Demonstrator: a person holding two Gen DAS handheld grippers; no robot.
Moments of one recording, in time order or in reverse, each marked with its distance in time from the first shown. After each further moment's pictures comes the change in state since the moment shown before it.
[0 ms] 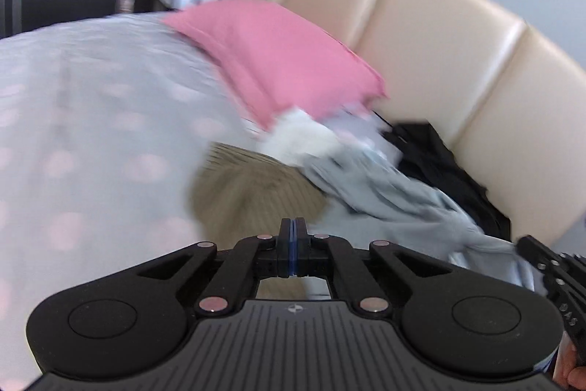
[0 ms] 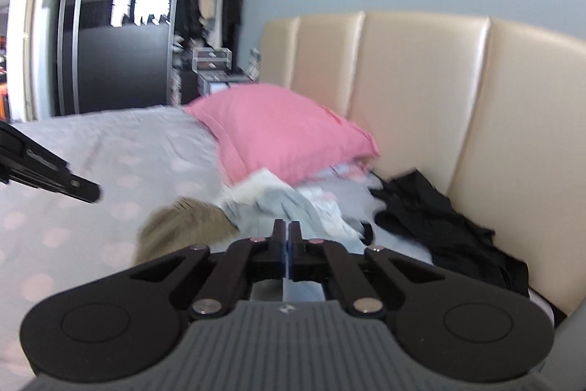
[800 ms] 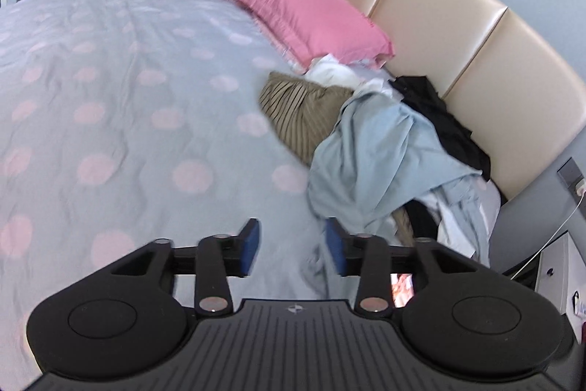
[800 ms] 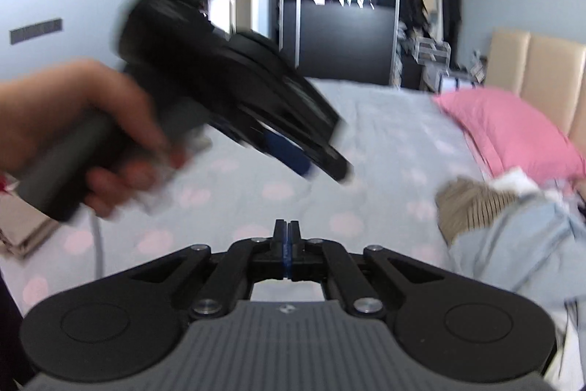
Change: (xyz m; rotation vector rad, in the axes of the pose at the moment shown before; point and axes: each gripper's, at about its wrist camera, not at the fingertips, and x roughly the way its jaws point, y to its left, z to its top) left arm -0.165 0.074 -0.119 -0.031 0.131 -0.017; right arm -0.181 0.224 -0.069 -0.206 0.134 0.598
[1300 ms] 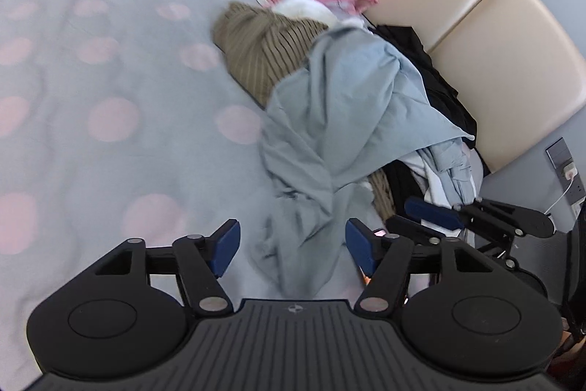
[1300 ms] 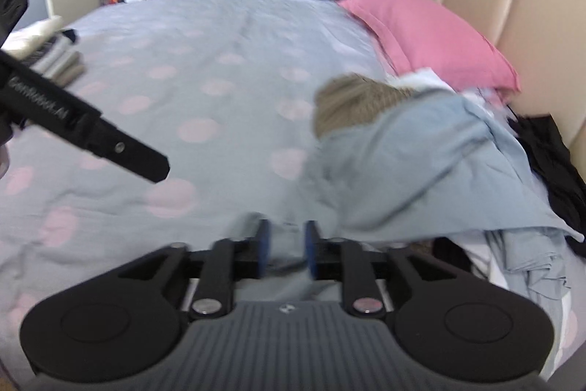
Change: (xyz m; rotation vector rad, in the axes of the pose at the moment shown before) left arm 0.129 -0.030 -0.014 -0.037 0.168 -0.145; right arm 0.060 -0.164 -0.042 0.094 0.267 -0.248
